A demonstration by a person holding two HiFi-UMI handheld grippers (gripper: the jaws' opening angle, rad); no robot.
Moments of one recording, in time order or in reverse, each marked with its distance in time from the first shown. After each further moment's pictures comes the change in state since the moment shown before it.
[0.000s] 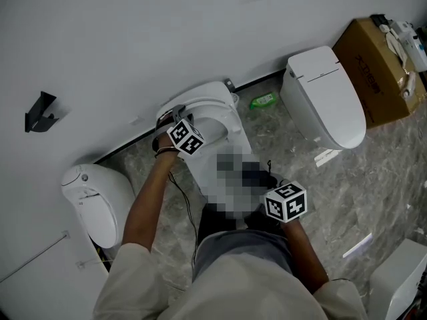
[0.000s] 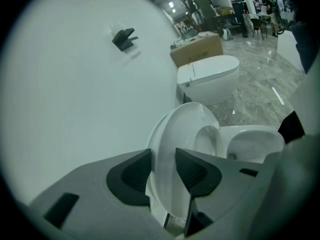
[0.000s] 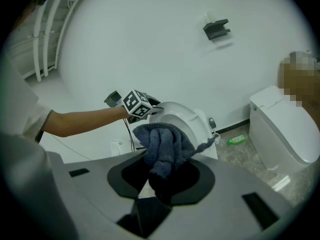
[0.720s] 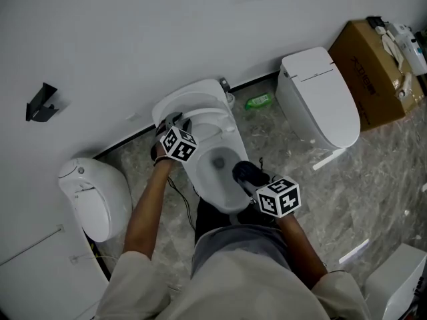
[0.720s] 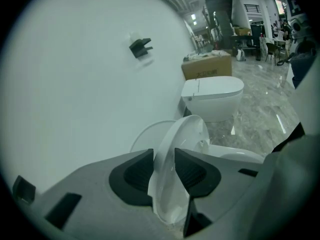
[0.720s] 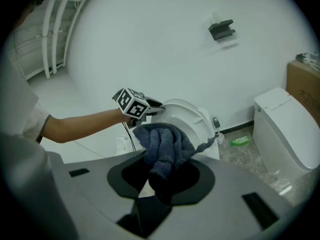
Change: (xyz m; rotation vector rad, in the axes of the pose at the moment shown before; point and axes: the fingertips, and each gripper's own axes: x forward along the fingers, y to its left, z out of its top) left arm -0.055 -0.041 0.014 -0.231 -0.078 -0.020; right arm -0.028 0.001 -0.019 -0.051 0.019 0.064
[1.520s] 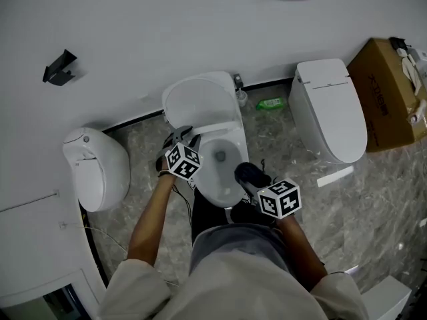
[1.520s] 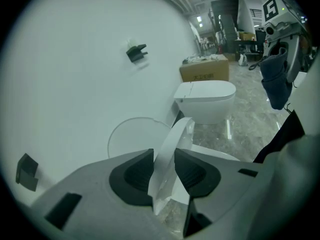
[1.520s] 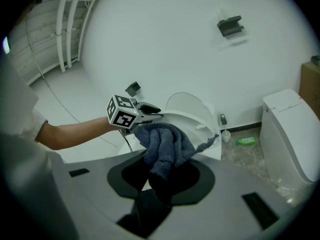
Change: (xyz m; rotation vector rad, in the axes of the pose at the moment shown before) left arm -0.068 -0.103 -0.014 -0.071 0.001 -0.006; right arm -0.043 -0.015 -0.039 -0.094 0.065 0.117
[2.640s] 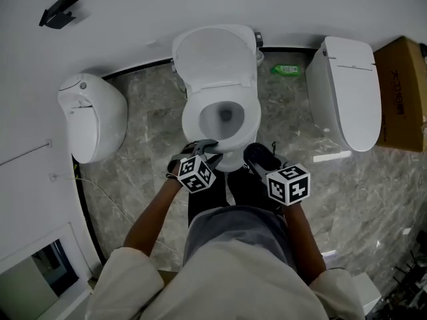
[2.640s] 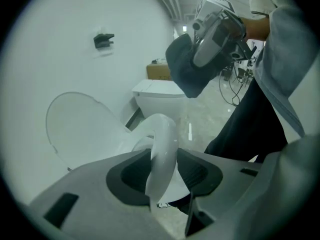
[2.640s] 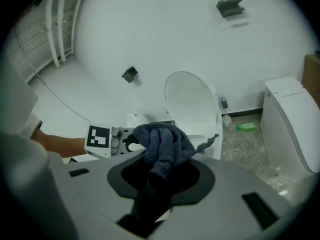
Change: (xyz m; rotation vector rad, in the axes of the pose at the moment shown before) left arm -0.041 -0.202 -0.083 0.002 -0.019 -0.435; right arm 0.024 0.003 -0.056 0.031 0.159 0.005
